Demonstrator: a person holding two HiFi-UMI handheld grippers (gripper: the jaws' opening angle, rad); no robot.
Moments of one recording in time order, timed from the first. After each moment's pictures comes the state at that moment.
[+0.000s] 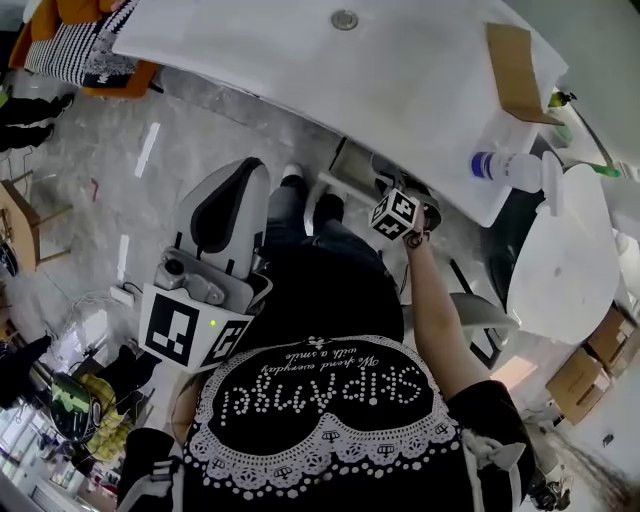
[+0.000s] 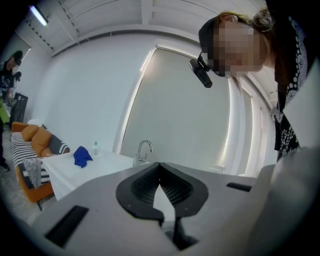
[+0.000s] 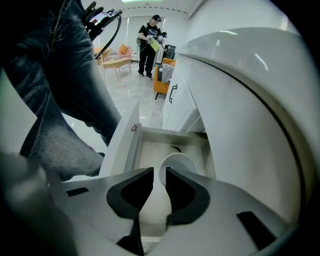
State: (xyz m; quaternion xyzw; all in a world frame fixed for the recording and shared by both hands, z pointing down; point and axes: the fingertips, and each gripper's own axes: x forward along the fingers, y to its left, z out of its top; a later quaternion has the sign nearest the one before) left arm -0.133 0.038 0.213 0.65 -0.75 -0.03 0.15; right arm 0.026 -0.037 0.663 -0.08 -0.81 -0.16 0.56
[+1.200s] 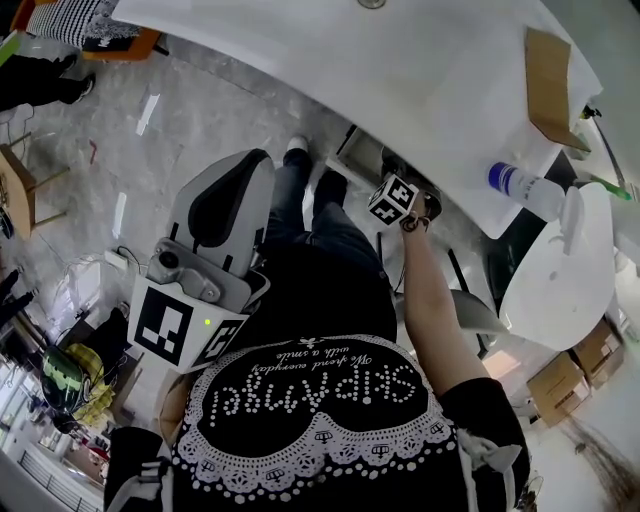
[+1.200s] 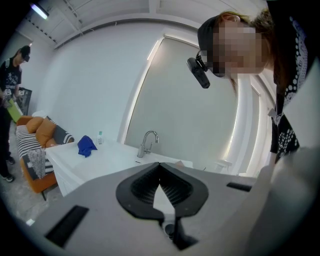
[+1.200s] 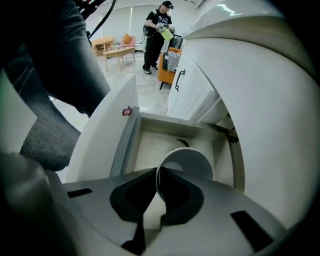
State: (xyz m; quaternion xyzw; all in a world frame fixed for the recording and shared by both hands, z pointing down) left arm -0.148 0.032 0.241 0.63 -0.75 -0.01 0.21; right arm 0.019 -0.039 0.708 -0.10 -0.78 -0.18 0.59
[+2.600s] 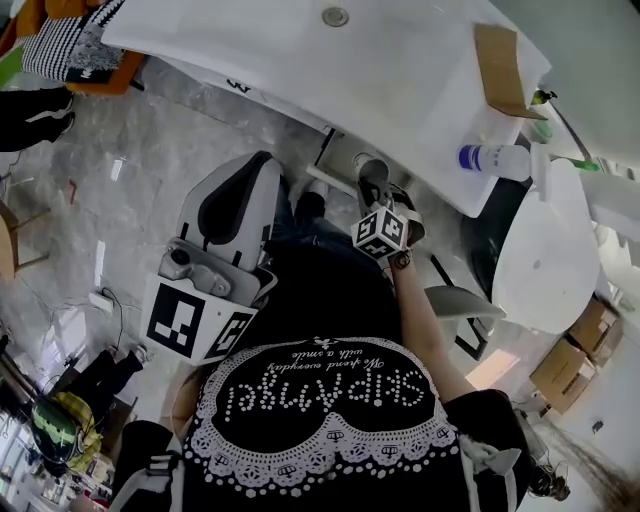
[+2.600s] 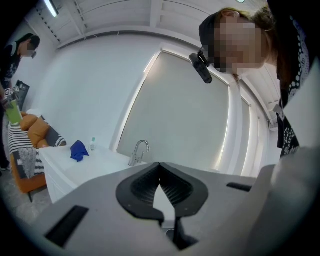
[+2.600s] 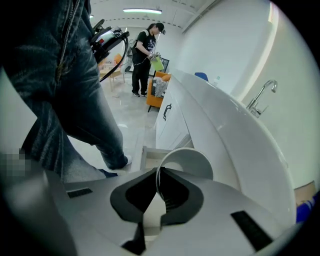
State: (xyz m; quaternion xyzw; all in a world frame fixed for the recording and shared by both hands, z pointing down) left arm -0.124 0.051 0.216 0.66 -0.73 -0.07 0.16; right arm 0.024 -0.003 0.599 -0.03 -0.85 -0.18 0.50
